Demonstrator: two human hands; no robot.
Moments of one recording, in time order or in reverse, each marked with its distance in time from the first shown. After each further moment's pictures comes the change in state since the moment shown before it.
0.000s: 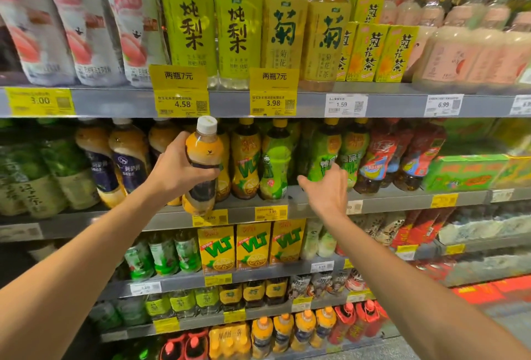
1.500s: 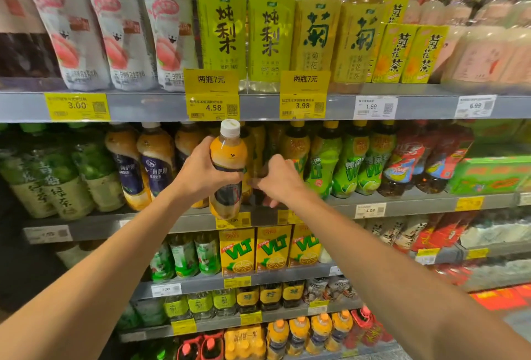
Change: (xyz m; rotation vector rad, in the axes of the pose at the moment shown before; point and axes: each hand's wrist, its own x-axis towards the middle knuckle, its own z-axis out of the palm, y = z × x) left_hand 0.009 -0.017 -0.006 -0.084 -0.055 0.005; right_hand -0.034 -0.094 0.072 -0.220 -0.476 -0.206
